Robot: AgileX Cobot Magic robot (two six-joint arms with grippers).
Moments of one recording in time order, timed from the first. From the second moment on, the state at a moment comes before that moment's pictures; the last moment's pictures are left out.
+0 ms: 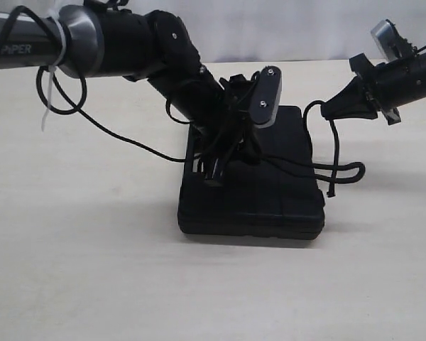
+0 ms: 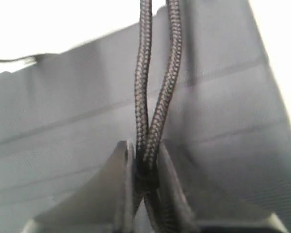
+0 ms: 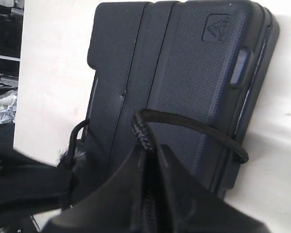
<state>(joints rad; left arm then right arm) -0.64 2.09 -1.55 -0.64 0.76 1.63 -0.23 2.07 -1.45 0.98 1.21 -0.71</state>
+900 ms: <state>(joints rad) -0.64 2.08 -1.55 -0.58 0.78 1.54 -0.23 2.07 -1.45 1.07 1.21 -0.76</state>
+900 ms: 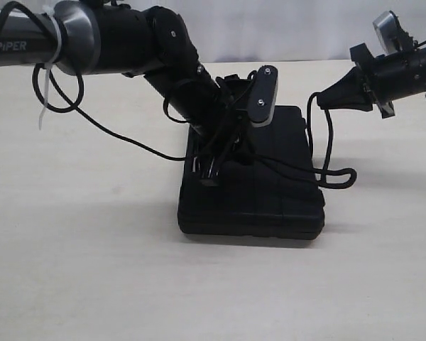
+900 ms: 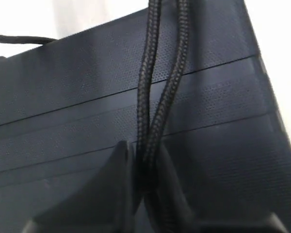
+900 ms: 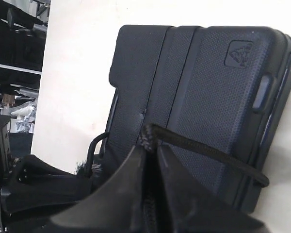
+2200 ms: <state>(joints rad) -0.64 2.12 -1.55 -0.44 0.70 1.40 -0.23 2.07 -1.45 1.12 1.21 -0.74</state>
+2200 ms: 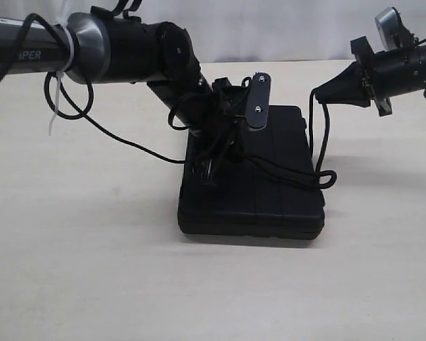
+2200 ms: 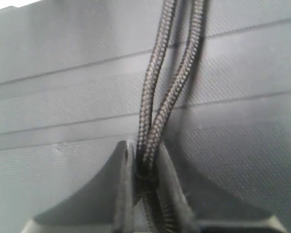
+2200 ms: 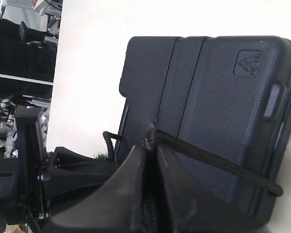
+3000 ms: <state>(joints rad) -0.64 2.12 -1.55 -0.40 0.33 1.13 -0.17 2.07 -1.45 1.04 1.21 -0.72</state>
